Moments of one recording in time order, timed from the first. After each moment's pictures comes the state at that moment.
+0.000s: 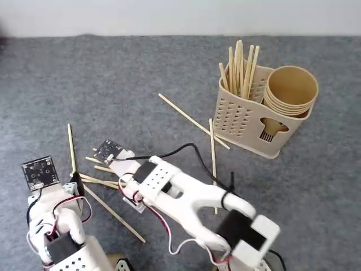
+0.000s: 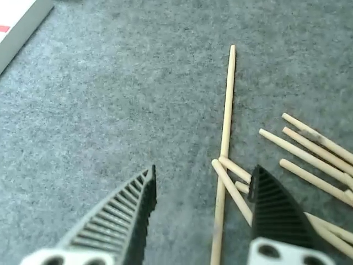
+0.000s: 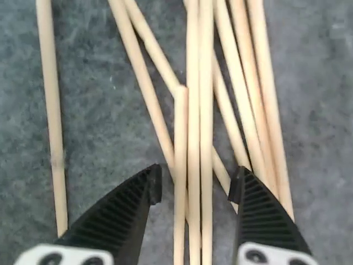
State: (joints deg) left arm -36.7 -103.4 95.1 61.1 -3.6; right arm -56.2 9.6 23.8 55.0 1.0
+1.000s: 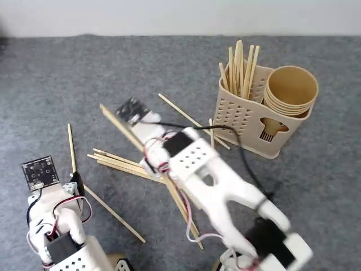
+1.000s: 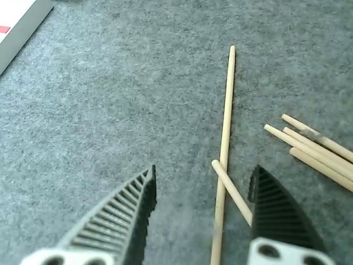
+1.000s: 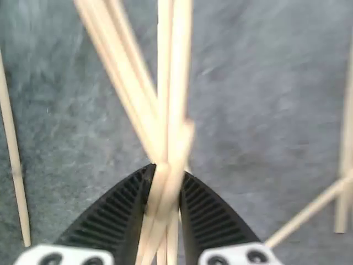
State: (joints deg) left arm -36.7 -103.4 95.1 61.1 -3.6; right arm -42.3 -7.7 20.0 62.9 7.3
